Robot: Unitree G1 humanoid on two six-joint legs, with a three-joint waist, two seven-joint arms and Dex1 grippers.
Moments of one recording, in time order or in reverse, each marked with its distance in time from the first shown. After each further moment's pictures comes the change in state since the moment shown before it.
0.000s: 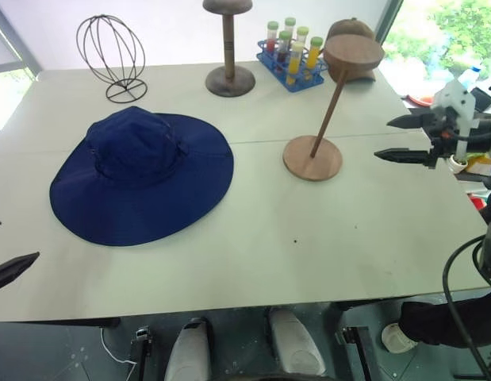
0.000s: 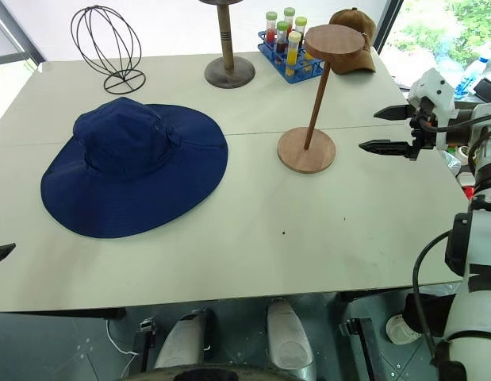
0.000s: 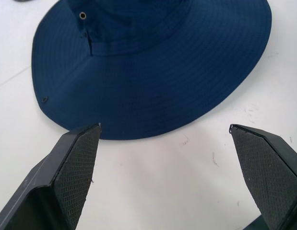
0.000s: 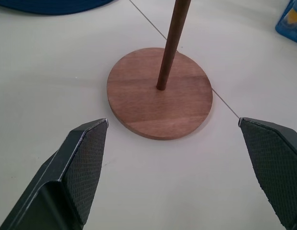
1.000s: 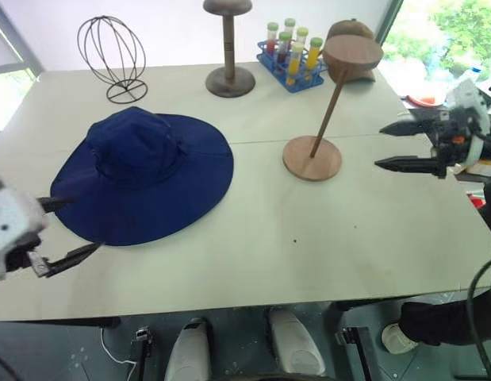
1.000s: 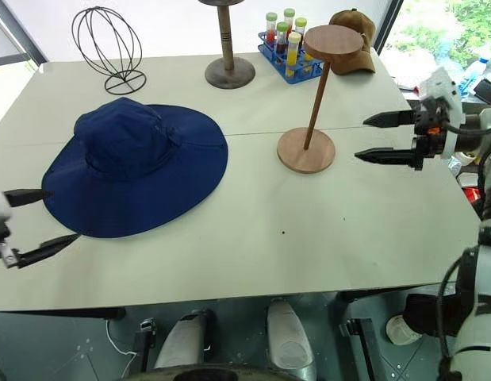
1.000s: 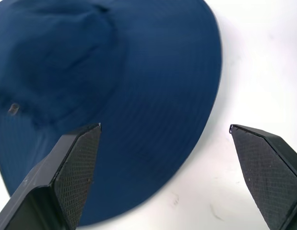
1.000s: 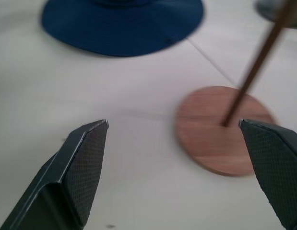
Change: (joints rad) left arm -0.217 0.104 -0.420 -0.176 0.216 -0.209 0.085; right arm 0.401 -0.097 -0.092 -0.749 0.350 0.507 0.116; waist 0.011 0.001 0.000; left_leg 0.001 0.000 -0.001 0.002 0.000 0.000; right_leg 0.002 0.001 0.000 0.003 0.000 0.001
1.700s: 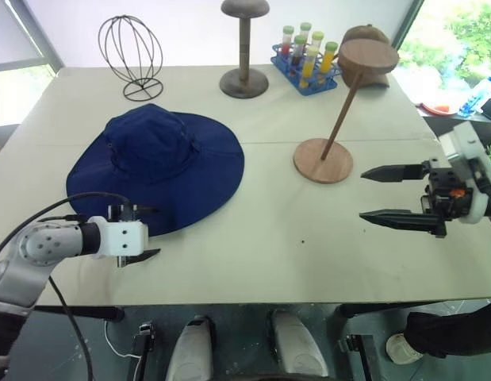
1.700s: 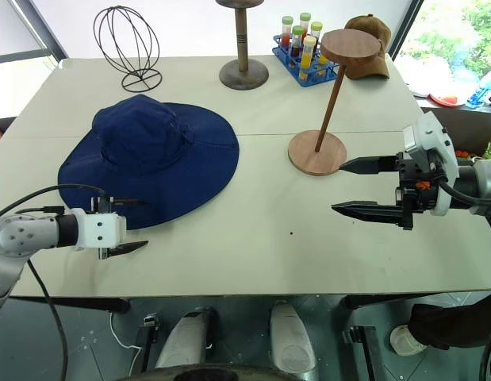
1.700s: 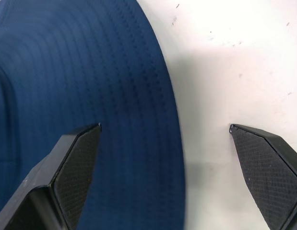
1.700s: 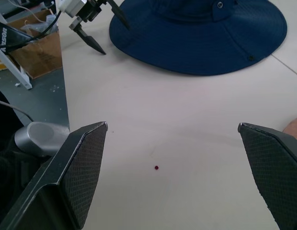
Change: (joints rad) left arm -0.489 -0.063 -0.717 0.527 0.466 -0.668 0.115; right arm 0.436 -0.051 -0.265 -0.706 0.335 0.395 -0.280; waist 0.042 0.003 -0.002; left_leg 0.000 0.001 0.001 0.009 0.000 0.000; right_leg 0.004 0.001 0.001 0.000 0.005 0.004
